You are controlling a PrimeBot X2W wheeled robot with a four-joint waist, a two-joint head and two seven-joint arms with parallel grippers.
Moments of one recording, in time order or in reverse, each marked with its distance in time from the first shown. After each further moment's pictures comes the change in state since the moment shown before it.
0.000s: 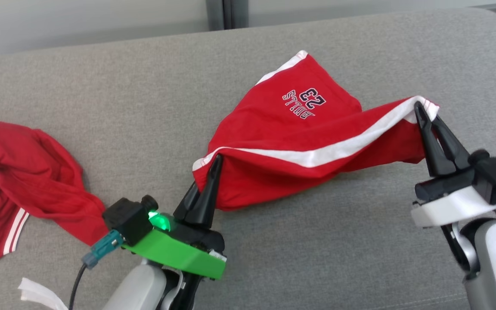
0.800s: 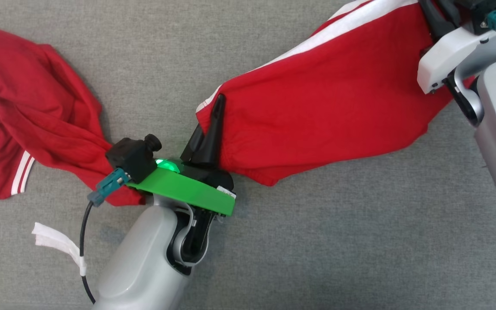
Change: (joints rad) left arm -0.241 -0.125 0.046 0.202 -0.080 0.000 0.000; right arm -0.790 -0.179 0.325 0.792 0.115 0.000 -0.021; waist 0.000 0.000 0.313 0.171
